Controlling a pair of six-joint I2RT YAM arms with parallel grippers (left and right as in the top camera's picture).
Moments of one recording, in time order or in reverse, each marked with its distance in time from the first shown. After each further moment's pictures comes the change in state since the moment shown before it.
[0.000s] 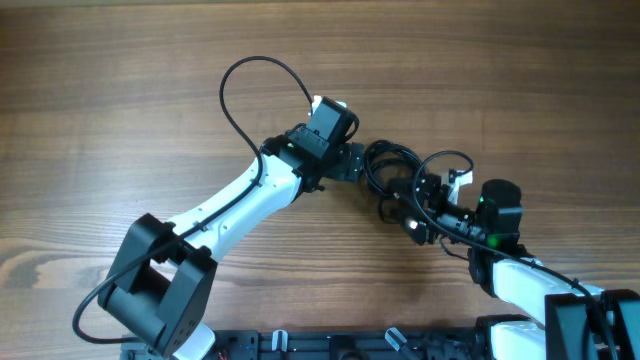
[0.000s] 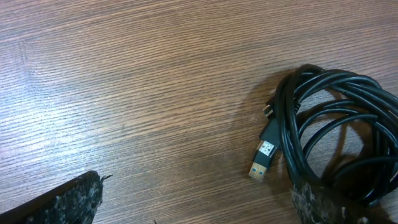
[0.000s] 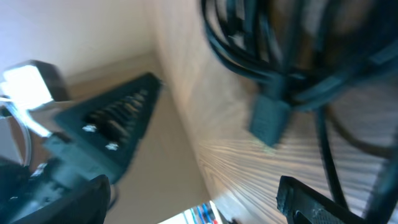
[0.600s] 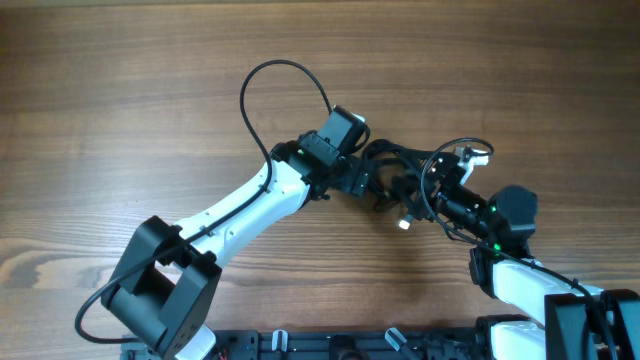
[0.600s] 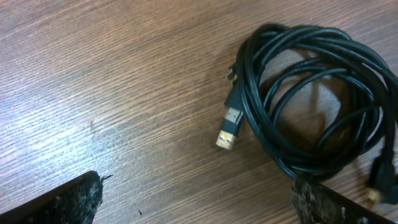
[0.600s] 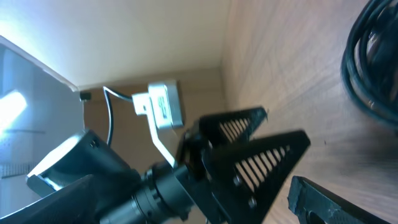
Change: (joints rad) left arm -0.052 0.000 0.000 -0.025 0.031 0.123; right arm 0.000 0.000 -0.007 0.473 0.045 0.247
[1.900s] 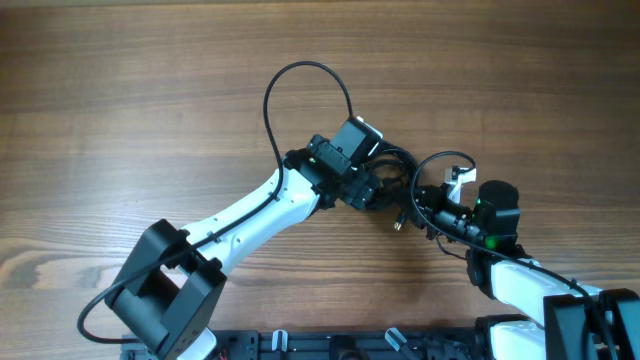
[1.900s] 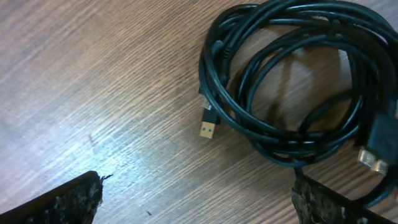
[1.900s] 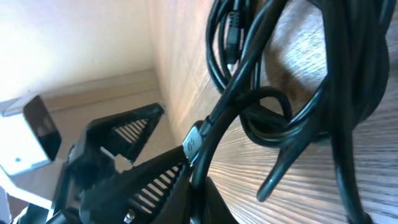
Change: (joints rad) left arm -0.062 0.000 0.000 -0.016 -0.060 0.175; right arm 0.024 -0.002 0.000 -0.387 0.070 -0.273
